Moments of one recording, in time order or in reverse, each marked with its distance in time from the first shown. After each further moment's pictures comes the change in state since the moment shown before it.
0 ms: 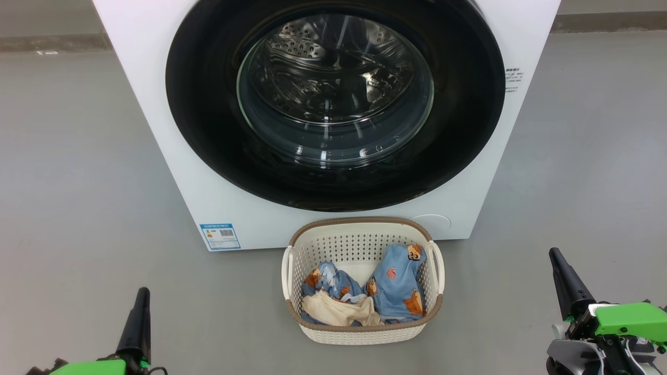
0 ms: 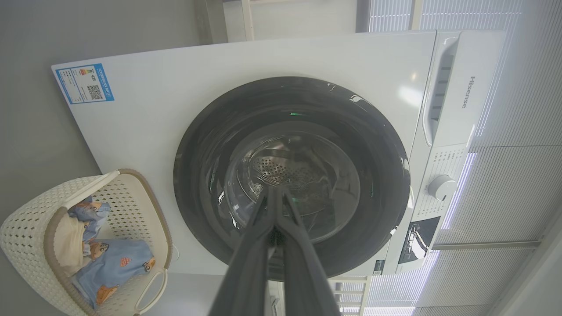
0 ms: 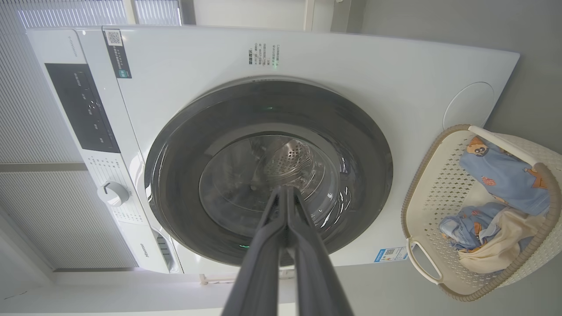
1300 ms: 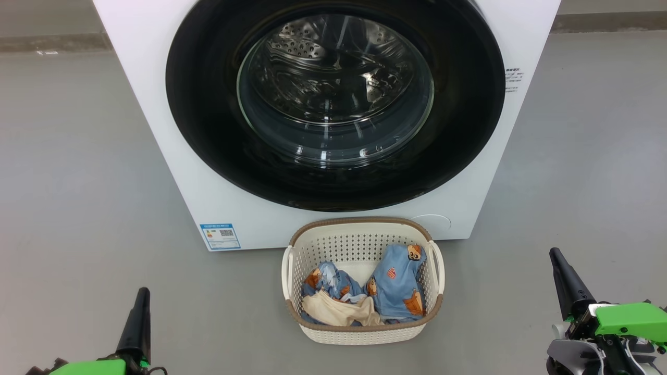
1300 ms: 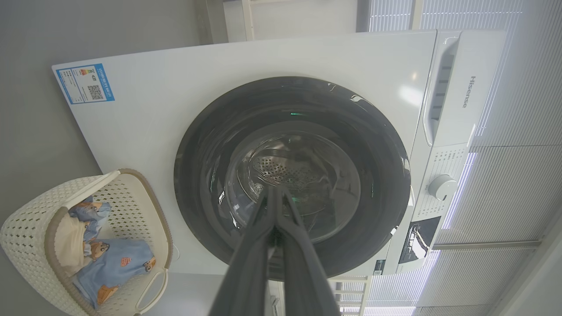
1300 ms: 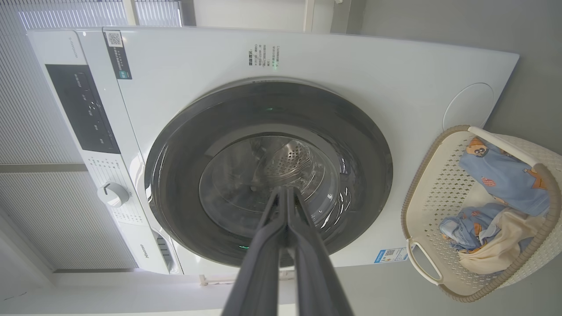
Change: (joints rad) left arm 0.000 -0.006 0.009 0.000 0.009 0.003 0.009; right arm 0.000 -0.001 0.001 0.000 0.001 0.000 -0.004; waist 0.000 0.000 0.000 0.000
